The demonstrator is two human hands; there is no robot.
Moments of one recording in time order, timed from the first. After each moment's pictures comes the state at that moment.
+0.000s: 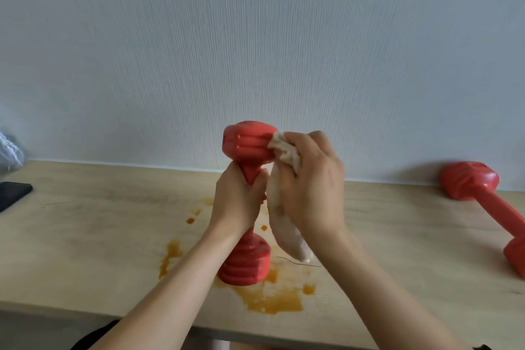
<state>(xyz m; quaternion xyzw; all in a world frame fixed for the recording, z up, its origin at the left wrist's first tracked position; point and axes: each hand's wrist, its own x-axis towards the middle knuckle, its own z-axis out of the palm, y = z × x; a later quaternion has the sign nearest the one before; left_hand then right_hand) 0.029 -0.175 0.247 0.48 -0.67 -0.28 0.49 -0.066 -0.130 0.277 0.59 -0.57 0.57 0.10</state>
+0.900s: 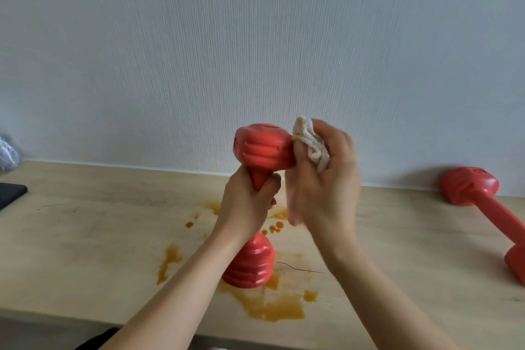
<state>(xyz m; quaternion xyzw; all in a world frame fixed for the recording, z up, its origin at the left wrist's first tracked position) 0.025 -0.173 0.249 0.42 -0.67 -0.35 0.50 -0.071 -0.130 0.276 0.52 -0.53 0.67 0.00</state>
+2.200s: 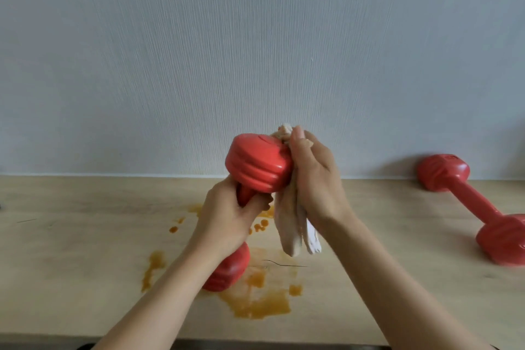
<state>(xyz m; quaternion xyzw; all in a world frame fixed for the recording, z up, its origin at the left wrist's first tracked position) 0.034 -0.163 0.246 0.39 -0.74 -0.30 0.45 -0.092 -0.126 0.284 0.51 -0.47 0.67 -0.28</state>
